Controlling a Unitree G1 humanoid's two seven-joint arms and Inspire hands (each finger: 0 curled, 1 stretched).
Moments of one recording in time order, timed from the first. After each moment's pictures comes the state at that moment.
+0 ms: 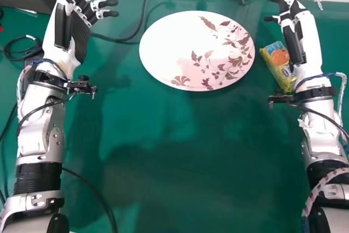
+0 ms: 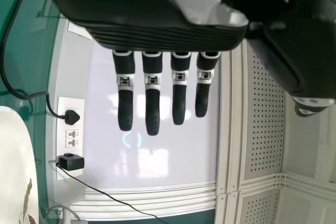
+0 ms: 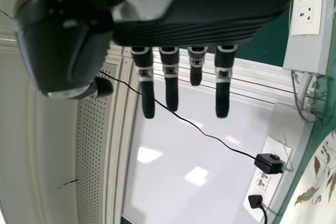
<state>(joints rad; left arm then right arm) -0.57 0.27 0.24 0.23 -0.29 -0.16 -0.34 -0.61 -0.40 -0.15 0.72 -0.01 -0.75 0.08</state>
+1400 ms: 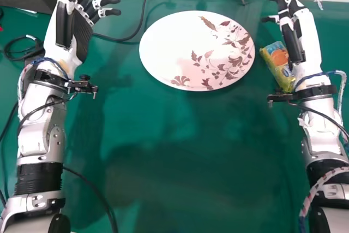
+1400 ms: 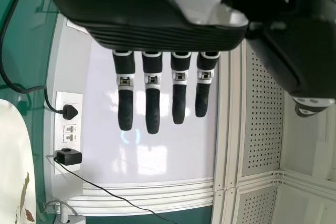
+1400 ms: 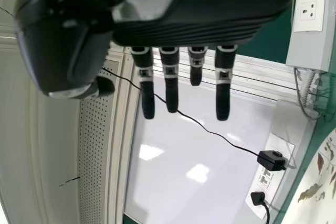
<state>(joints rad) -0.56 0.26 0.24 0.21 -0.29 -0.14 -0.34 -0.61 -0.40 -0.15 0.70 -0.01 -0.73 0.10</state>
